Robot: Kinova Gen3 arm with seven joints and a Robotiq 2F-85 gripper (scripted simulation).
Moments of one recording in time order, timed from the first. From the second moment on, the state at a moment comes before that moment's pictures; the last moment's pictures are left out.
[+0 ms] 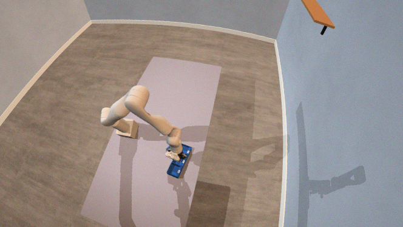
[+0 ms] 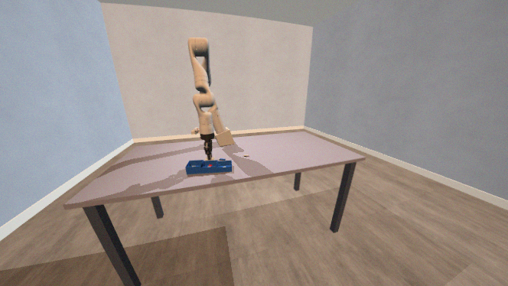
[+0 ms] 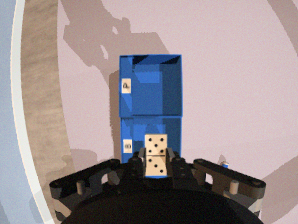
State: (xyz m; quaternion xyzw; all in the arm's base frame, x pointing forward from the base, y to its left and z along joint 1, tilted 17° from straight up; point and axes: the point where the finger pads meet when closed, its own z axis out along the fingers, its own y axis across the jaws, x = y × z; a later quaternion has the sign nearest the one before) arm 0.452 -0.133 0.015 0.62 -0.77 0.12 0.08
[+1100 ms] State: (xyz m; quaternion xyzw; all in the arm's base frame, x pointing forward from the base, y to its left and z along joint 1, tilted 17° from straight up) arm 0.451 -0.143 -0.014 0.62 -0.77 0.12 0.09
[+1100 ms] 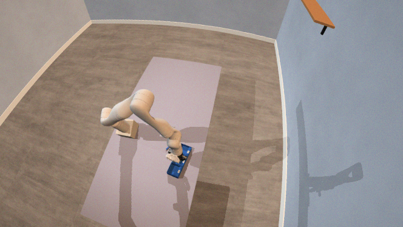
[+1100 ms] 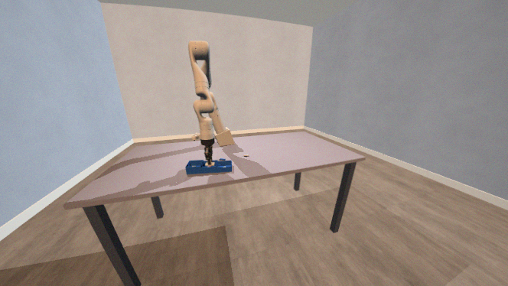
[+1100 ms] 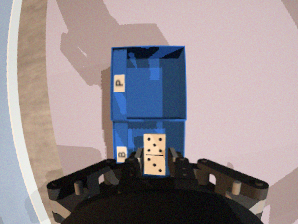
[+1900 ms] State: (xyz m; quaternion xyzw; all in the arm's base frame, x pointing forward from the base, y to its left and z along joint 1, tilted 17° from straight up) arm 0.449 -0.142 -0.007 0.62 -0.77 0.12 0.09
